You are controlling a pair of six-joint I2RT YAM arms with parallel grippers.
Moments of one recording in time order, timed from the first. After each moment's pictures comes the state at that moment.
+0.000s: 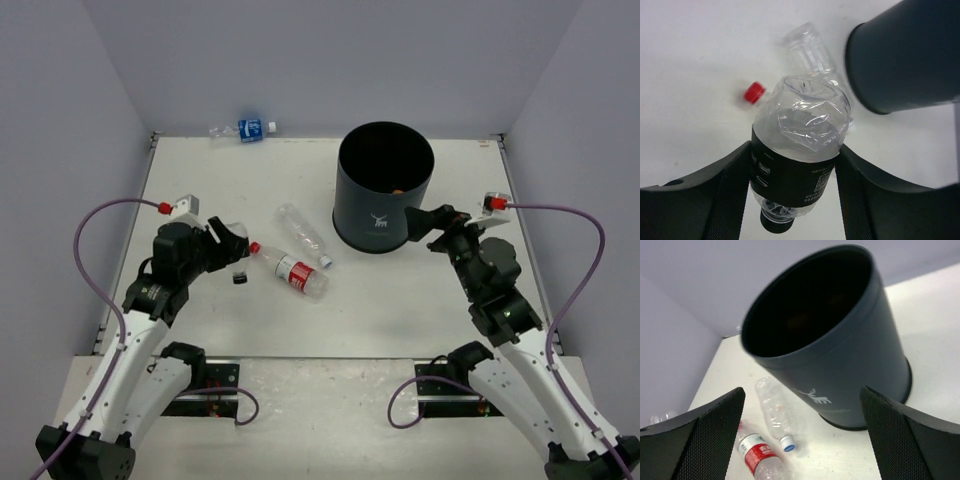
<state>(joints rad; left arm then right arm) -0.23 0.72 0.68 -0.45 0.09 -0.61 0.43 0.61 0.66 -0.07 0.17 0.53</state>
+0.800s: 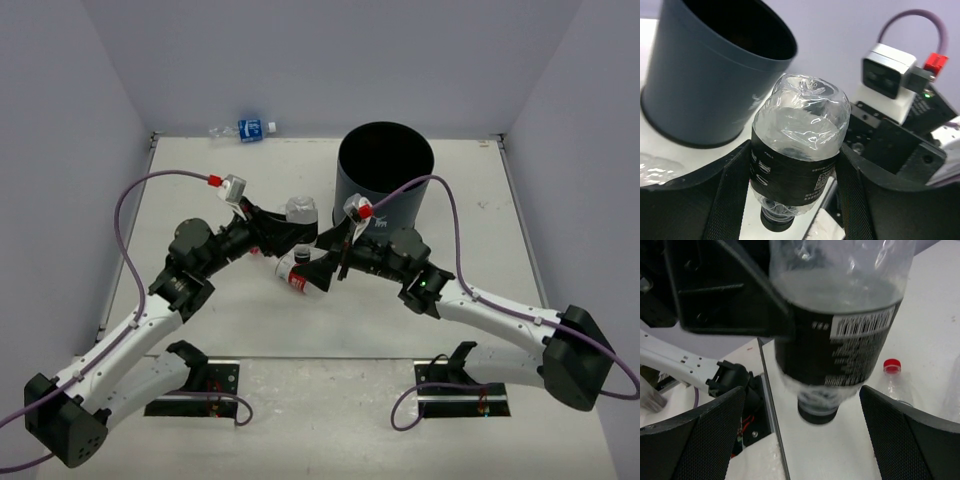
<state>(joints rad) -0.57 0.87 0.68 0.26 0.37 -0.67 0.87 1.18 0.69 0.55 -0.38 0.45</state>
